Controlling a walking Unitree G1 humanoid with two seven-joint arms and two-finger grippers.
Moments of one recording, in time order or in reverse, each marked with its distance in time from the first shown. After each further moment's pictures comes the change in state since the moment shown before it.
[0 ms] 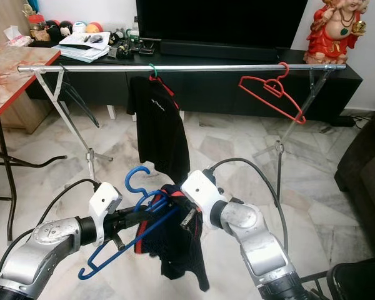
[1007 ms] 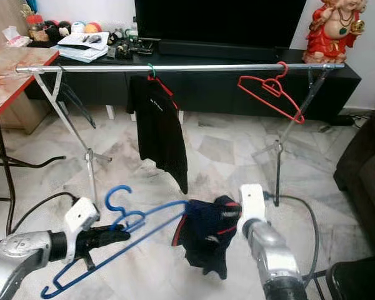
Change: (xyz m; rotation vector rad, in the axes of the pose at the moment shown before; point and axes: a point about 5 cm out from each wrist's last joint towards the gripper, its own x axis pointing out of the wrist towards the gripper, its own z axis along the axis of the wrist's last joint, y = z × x) left arm -0.048 0.025 -0.037 -0.015 0.178 0.139; right arm -0.010 -0.035 -0.108 0.707 0.160 -0.609
